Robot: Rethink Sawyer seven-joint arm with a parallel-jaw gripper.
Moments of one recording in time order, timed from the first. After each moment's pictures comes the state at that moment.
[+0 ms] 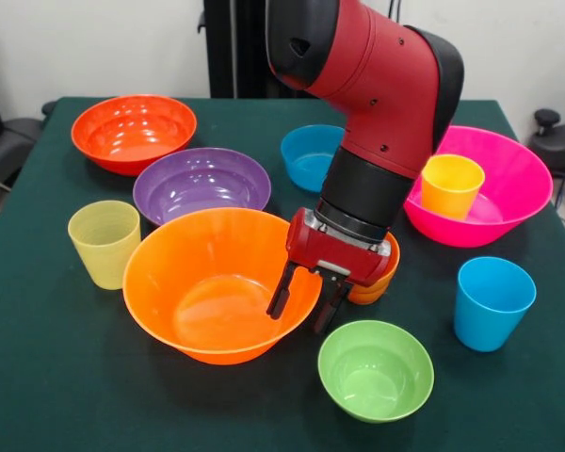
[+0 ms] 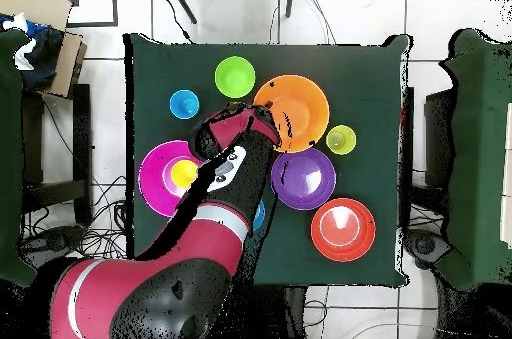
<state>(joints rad) 0.14 -0.11 -0.43 1.12 -0.20 0.21 2.13</state>
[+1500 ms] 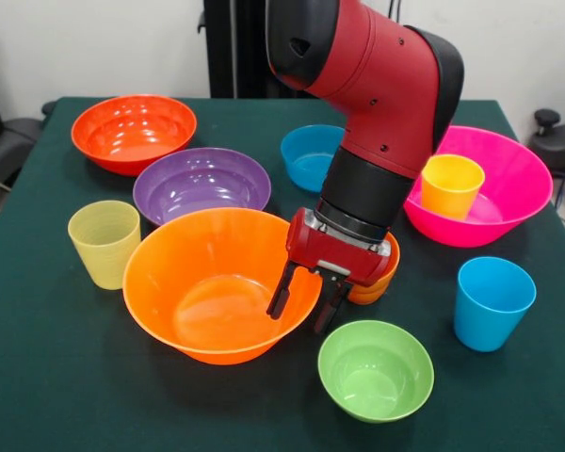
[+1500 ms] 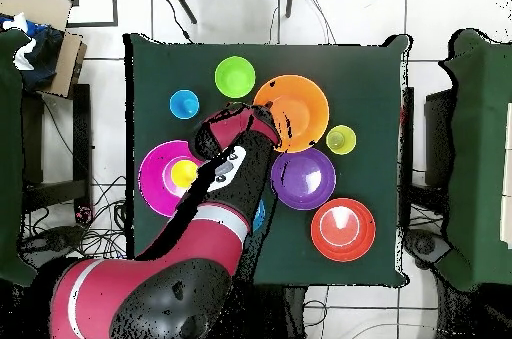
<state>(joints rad) 0.14 -0.11 -0.43 1.12 -0.20 0.21 2.13</state>
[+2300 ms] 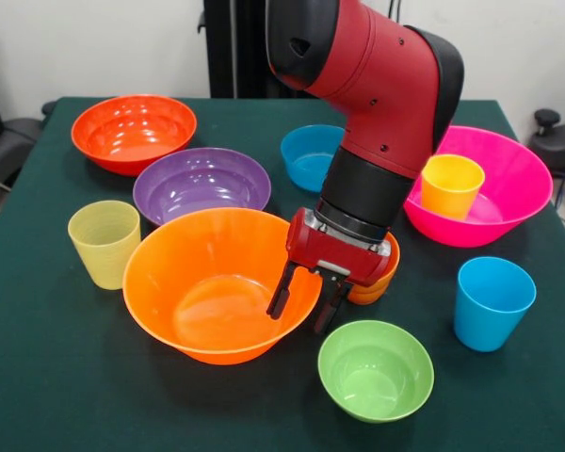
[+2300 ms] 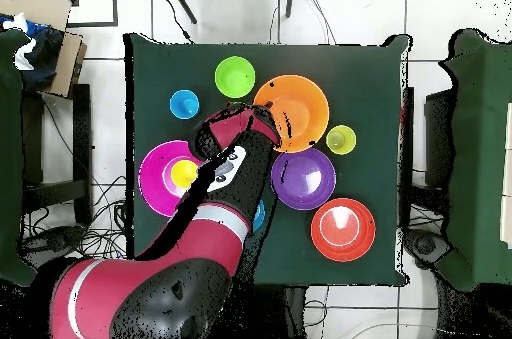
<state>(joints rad) 0.14 -0.11 -0.43 1.12 -0.20 0.21 2.13</state>
